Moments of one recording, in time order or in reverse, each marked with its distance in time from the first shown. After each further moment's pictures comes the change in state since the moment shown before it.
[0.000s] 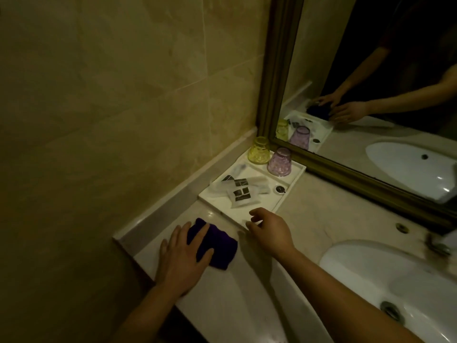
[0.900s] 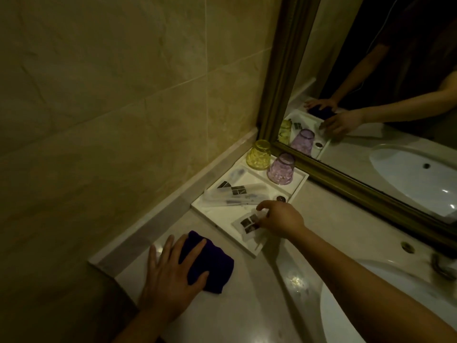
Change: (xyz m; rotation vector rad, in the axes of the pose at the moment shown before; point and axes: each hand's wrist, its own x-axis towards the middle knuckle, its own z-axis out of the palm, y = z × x) left_hand 0.017 -0.014 0.020 0.037 0.029 0.068; right_hand 0.095 0.016 -0.033 -0.314 -0.174 0.041
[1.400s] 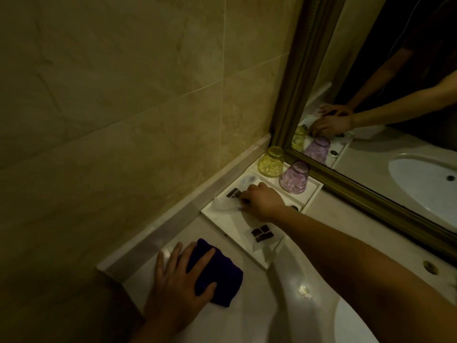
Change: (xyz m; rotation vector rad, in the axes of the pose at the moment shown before) left_hand 0.001 0.003 -0.012 -0.014 -0.074 0.007; right_hand 0.078 -0.053 0.004 -0.405 -0.004 -0.456
